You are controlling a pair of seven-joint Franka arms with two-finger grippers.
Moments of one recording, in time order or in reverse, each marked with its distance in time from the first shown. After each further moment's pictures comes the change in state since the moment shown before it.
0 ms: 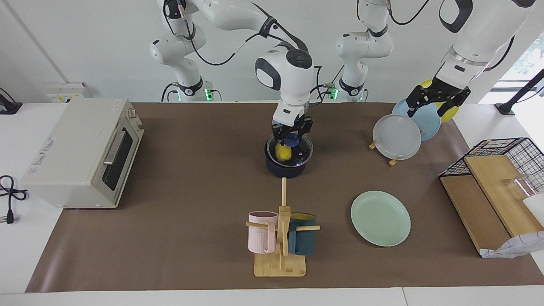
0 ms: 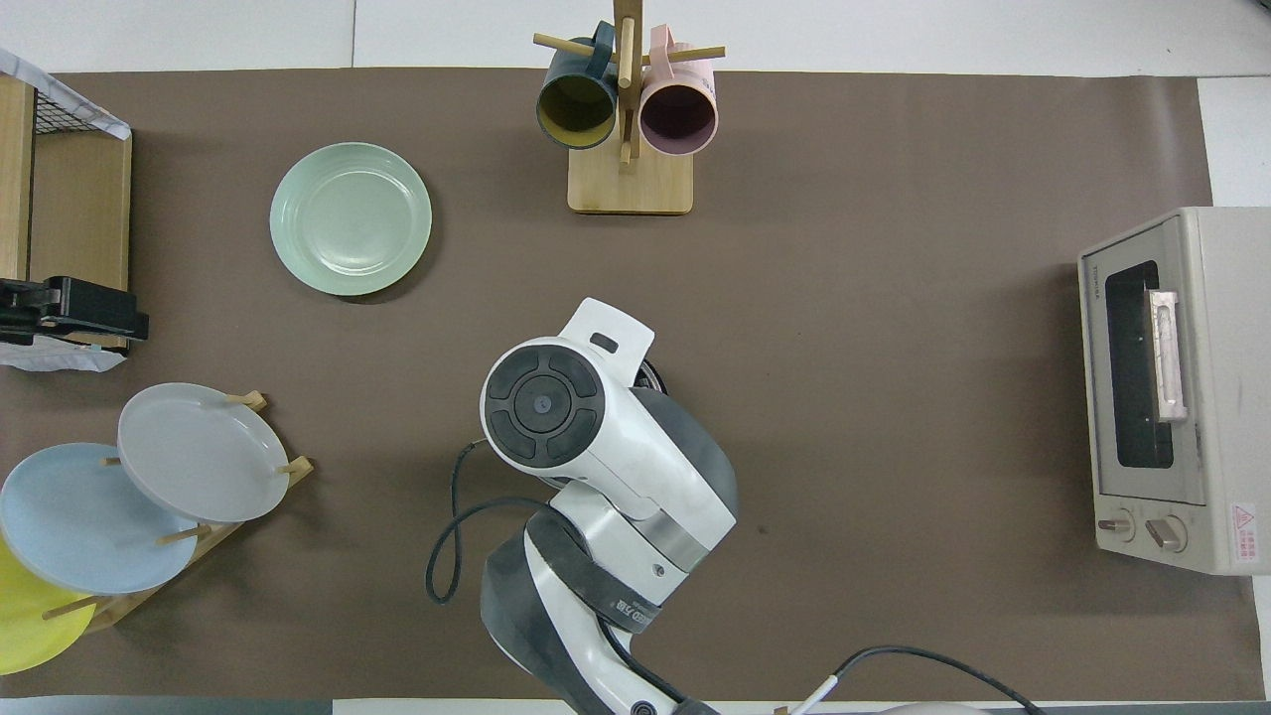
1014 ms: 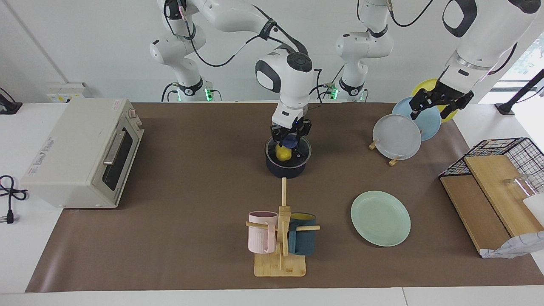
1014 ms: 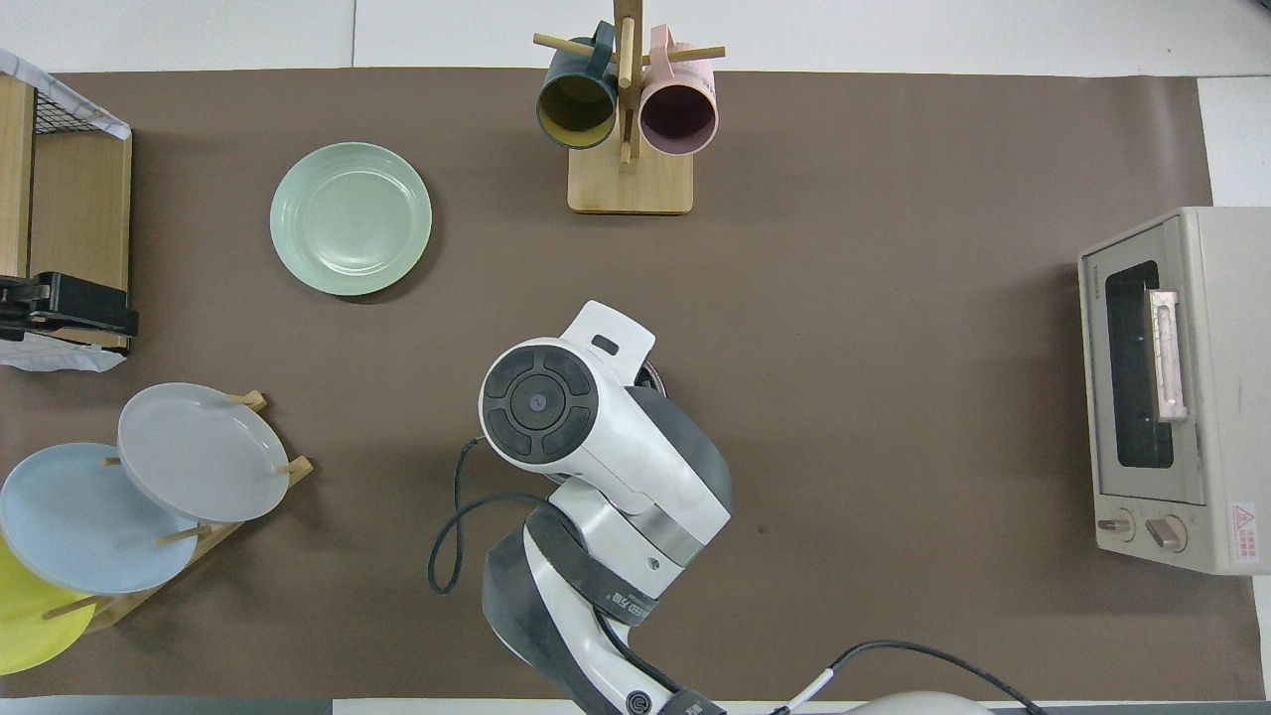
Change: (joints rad) left arm 0.009 0.017 -0.003 0.003 0.000 0.001 -0.002; right arm 0.000 0.002 -0.005 -0.005 -0.007 -0.016 0.044
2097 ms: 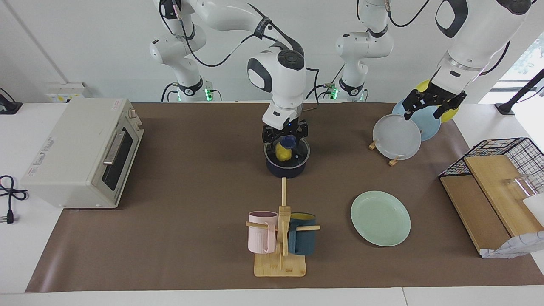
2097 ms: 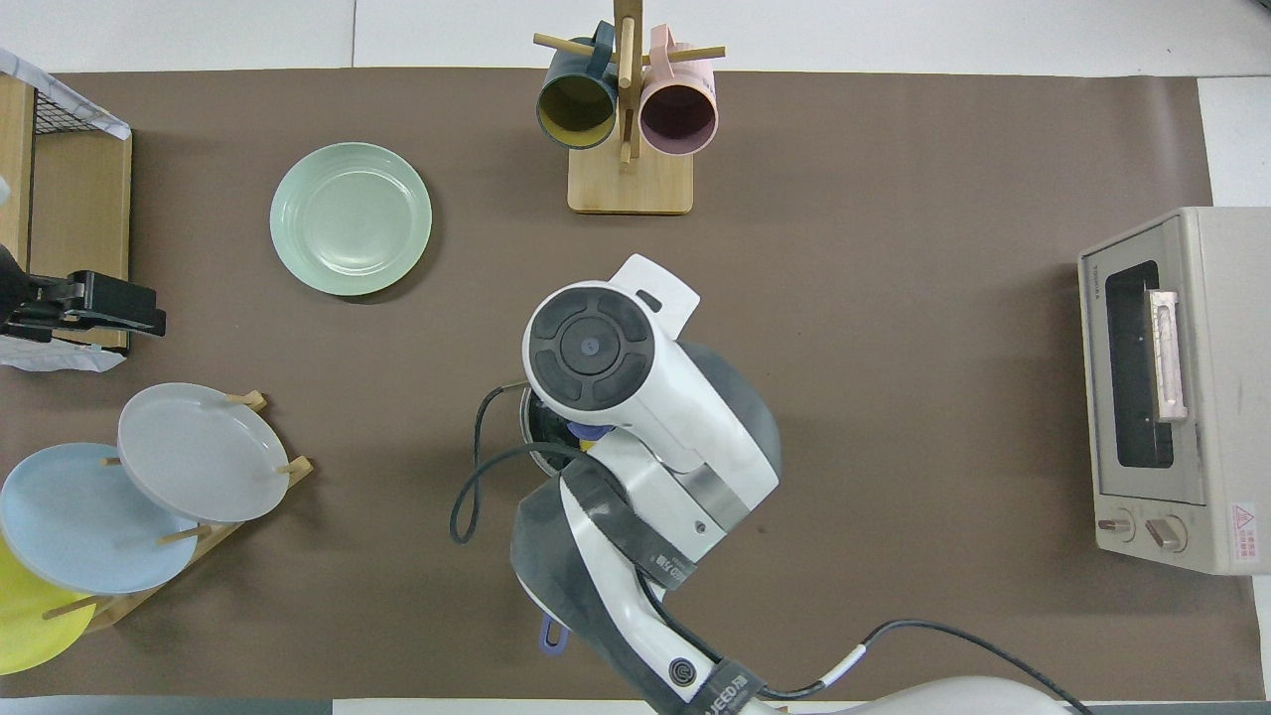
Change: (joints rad) left arm -0.002 0.001 -0.024 0.000 0.000 -0.005 -0.048; right arm -0.074 -0.022 -0.013 0.080 0.000 -0.046 0.017
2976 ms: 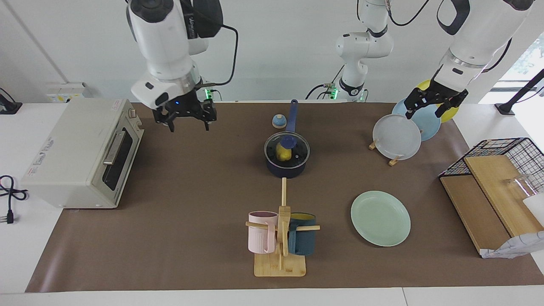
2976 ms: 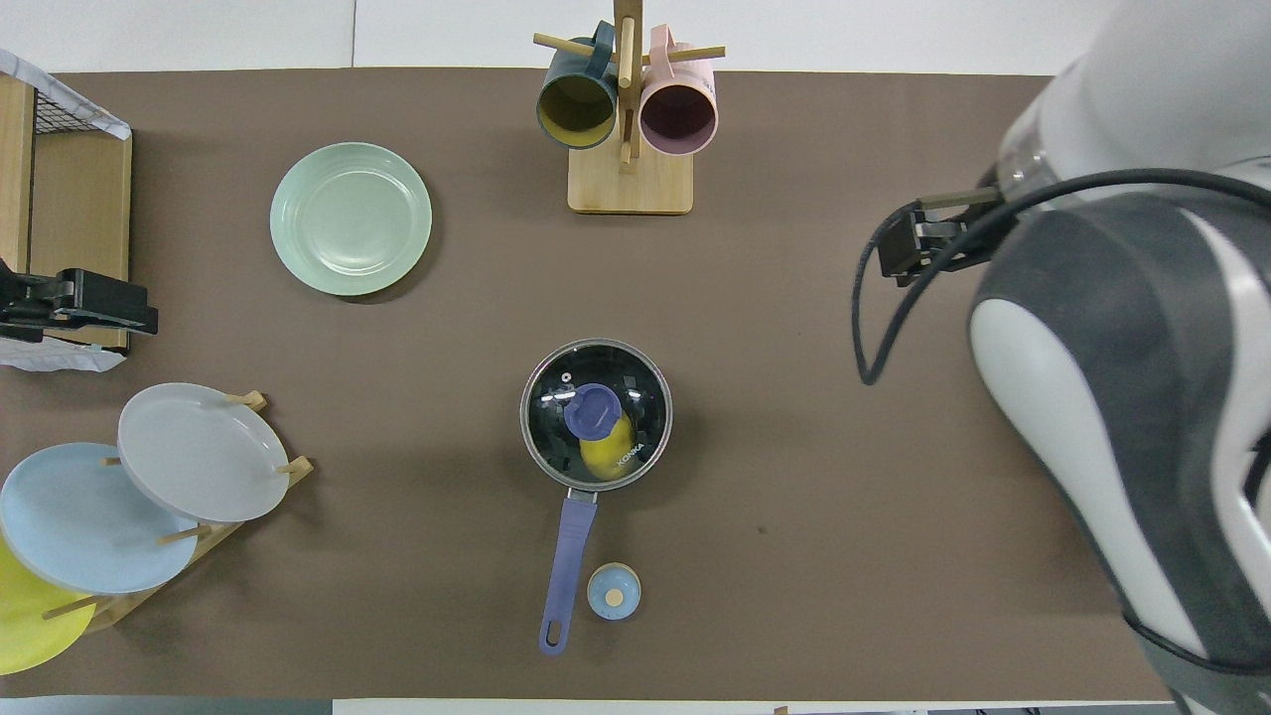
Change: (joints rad) left arm 0.002 -0.007 0.003 0.003 0.000 0.000 -0.009; right arm -0.432 -0.165 -0.014 0.256 -0.009 -0.543 -0.369
